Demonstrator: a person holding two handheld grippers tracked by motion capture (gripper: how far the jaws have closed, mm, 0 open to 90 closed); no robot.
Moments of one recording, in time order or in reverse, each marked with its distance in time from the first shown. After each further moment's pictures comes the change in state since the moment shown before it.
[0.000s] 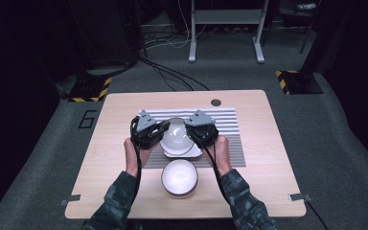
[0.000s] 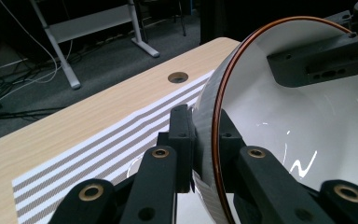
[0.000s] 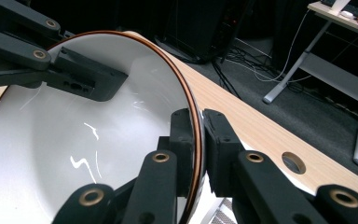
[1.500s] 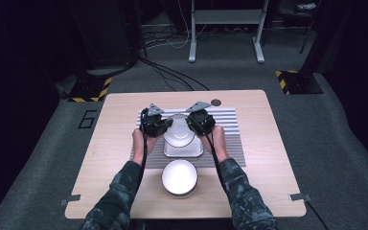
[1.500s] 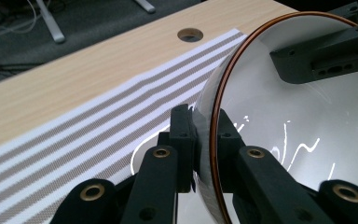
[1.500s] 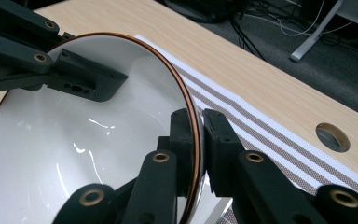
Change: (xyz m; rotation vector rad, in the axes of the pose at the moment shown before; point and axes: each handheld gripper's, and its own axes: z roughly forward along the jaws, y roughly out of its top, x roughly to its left) left arm 0.038 -0.018 0.071 0.182 -0.034 -0.084; right arm -0.036 -0.019 0.076 0.169 0.081 0.087
